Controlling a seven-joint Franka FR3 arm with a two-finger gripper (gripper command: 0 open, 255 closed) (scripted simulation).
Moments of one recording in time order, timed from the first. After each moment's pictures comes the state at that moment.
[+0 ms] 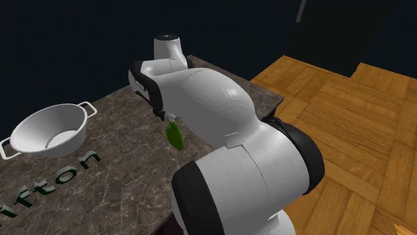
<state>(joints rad) 0.25 -0.37 0.16 -2.29 0.14 1.98 -0.26</state>
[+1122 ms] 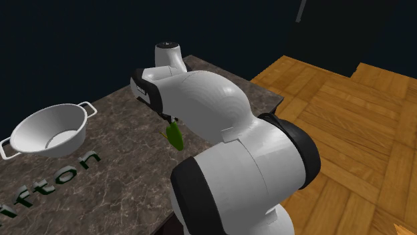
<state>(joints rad) 0.25 -0.35 0.17 -2.33 0.14 2.04 -0.26</state>
